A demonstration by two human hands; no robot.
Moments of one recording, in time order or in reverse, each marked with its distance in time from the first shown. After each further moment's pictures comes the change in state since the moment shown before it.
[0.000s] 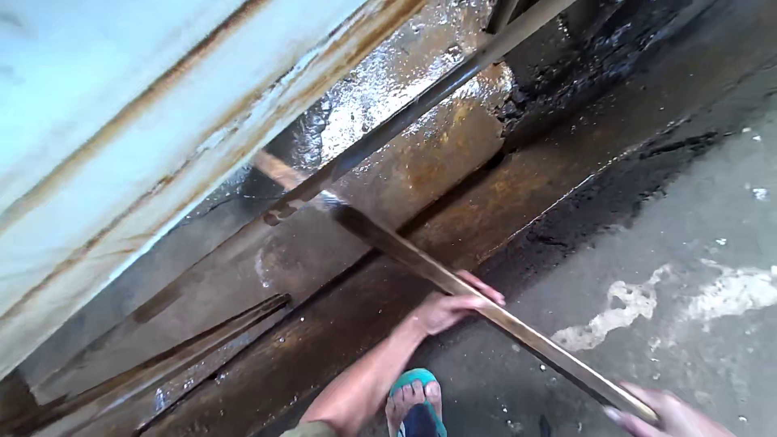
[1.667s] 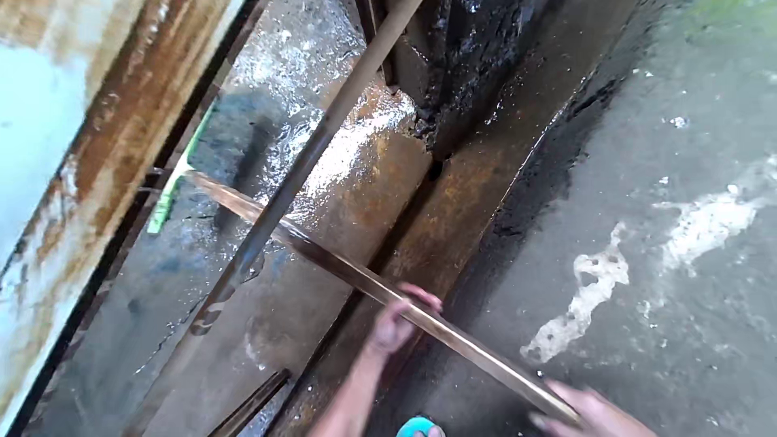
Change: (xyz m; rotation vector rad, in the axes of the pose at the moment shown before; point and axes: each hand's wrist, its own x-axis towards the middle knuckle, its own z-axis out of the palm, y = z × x) left_hand 0.035 0.015 -0.021 0.164 -0.016 -0.016; right_hand 0.030 -0.023 0.068 0.270 0.122 -0.106
